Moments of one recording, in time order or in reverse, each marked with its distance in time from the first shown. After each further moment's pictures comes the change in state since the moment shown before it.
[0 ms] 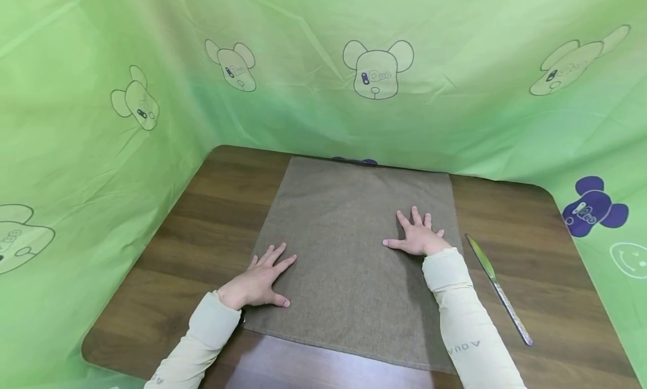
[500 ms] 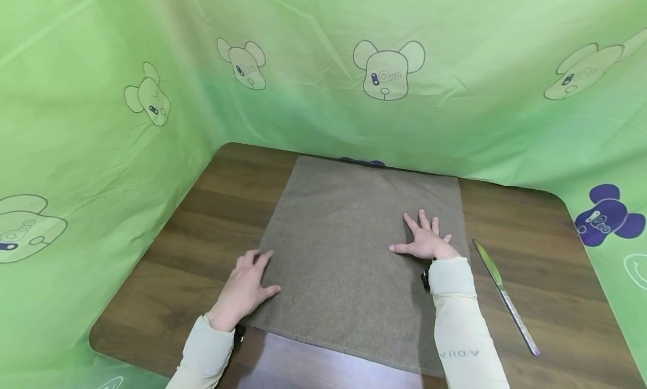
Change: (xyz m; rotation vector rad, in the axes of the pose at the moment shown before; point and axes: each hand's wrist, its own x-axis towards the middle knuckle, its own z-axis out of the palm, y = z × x) left_hand -0.030 0.002 0.012 -0.007 0.447 -0.172; right_hand -0.003 0.005 -0.004 0.149 -0.039 -0.040
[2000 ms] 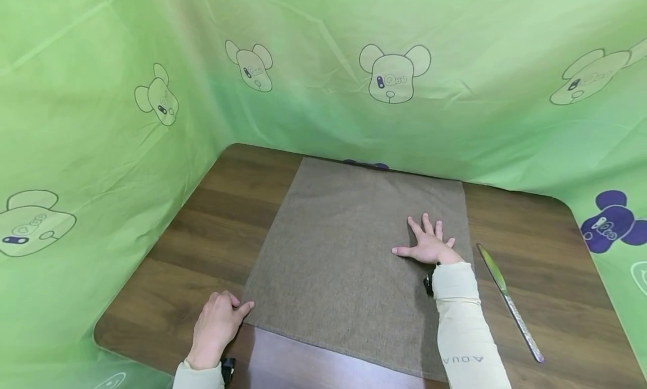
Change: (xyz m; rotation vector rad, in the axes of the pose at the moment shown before) left_hand -0.063 -0.016 -0.006 -0.071 0.024 -0.488; right_hand 0.001 0.004 0.005 -0.006 0.033 -0.021
